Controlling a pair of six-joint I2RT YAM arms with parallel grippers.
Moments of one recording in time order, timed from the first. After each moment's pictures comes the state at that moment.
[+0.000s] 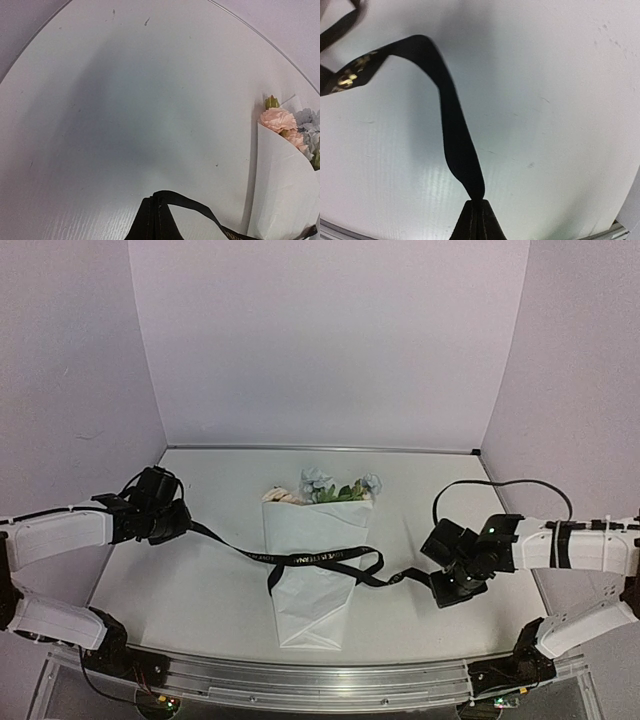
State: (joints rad) left arm -0.47 1.20 0.69 -0.34 -0.32 -0.78; right arm 0.89 1.30 0.76 -0.87 0.26 0.65
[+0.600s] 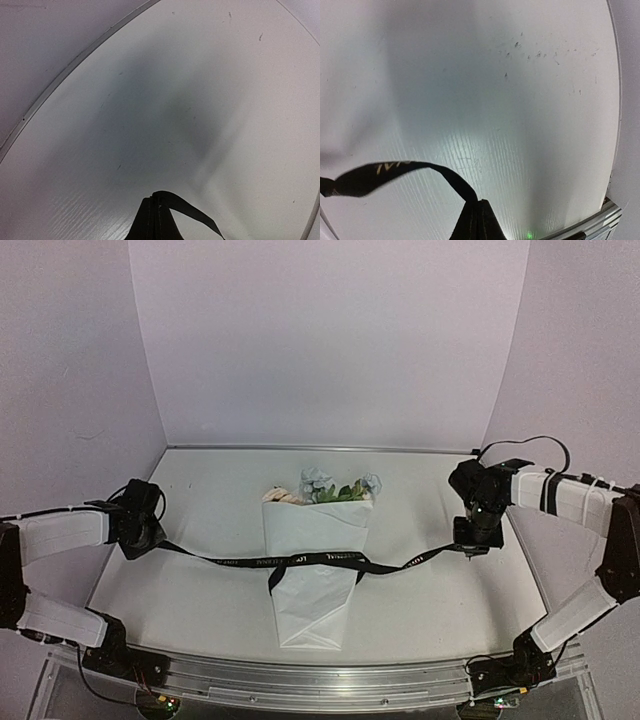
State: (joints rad) left arm -0.26 1.23 0.62 -0.43 -0.43 -0.84; right arm 0.42 1.48 1.05 -1.02 0.21 0.58
